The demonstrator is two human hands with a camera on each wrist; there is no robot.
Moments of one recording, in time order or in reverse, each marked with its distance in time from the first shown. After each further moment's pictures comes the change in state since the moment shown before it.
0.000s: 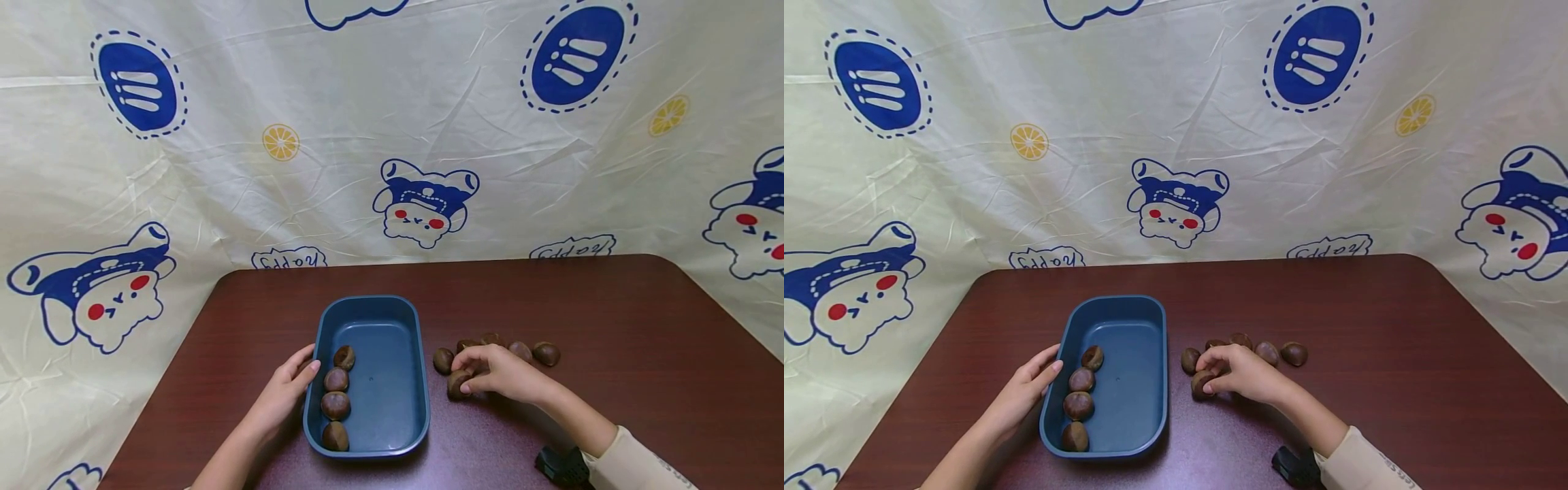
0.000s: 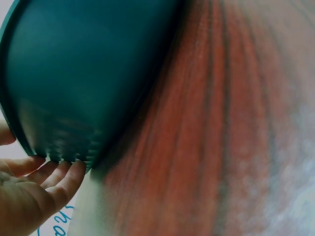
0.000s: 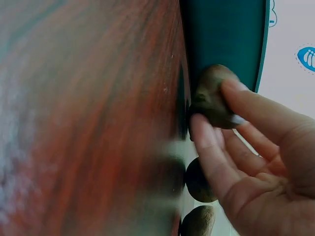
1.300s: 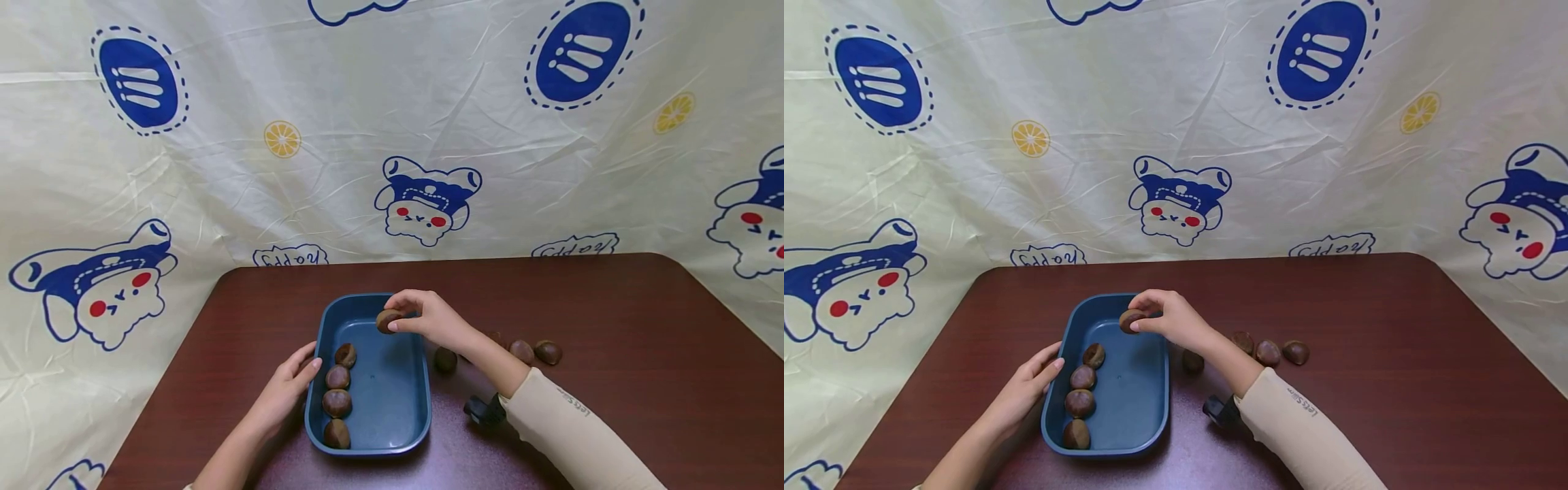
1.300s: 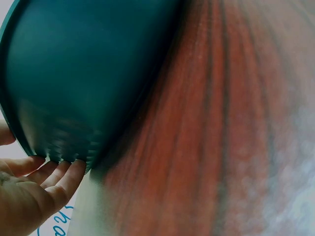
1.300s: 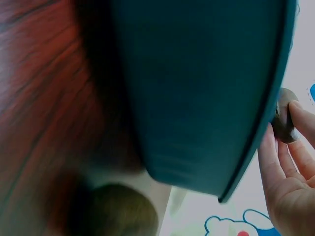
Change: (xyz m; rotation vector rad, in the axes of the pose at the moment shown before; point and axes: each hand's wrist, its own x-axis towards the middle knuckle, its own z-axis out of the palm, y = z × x) left_hand 0.000 -0.002 -0.001 -0.010 0.003 0.003; right_hand 0.099 -0.061 0.015 0.075 0.183 -0.083
